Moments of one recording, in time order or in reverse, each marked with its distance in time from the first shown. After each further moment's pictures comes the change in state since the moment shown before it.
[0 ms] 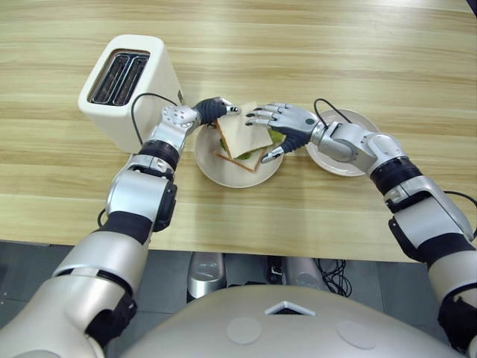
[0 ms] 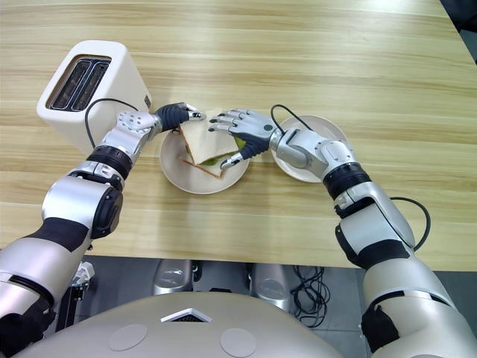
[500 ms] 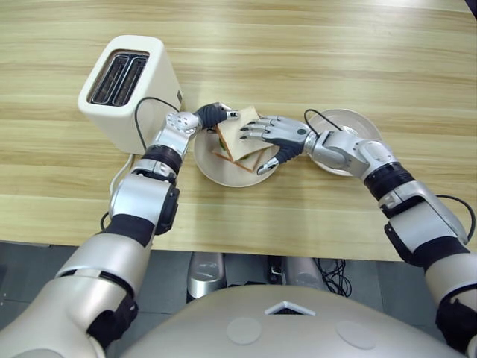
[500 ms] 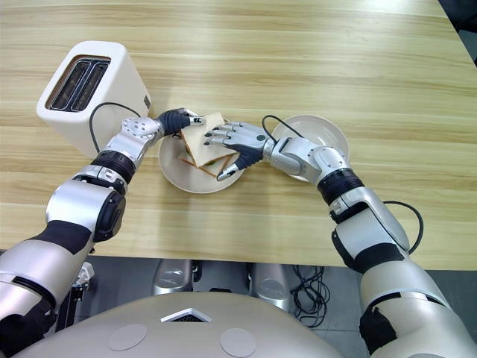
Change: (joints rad) left arm 0.013 -0.014 -0.005 0.000 0.034 0.008 0.045; right arm 0.028 0.038 0.040 0.008 -0.014 -0.006 0.039
